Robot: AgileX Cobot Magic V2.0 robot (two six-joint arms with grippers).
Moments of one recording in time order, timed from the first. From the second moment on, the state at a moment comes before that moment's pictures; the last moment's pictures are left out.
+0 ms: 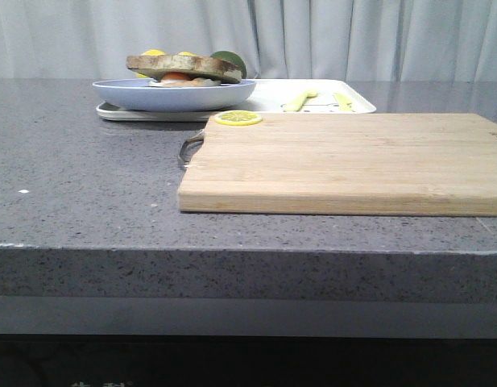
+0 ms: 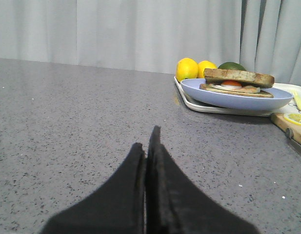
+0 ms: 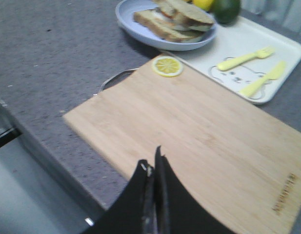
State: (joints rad) left arm -0.07 0.00 0.00 0.02 0.05 -0.11; right arm 0.39 0.60 -0.74 0.20 0.60 -0.30
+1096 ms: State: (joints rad) left arm -0.07 0.00 0.00 0.02 0.05 -0.11; right arm 0.00 -0.01 0.03 0.28 0.08 -0.30
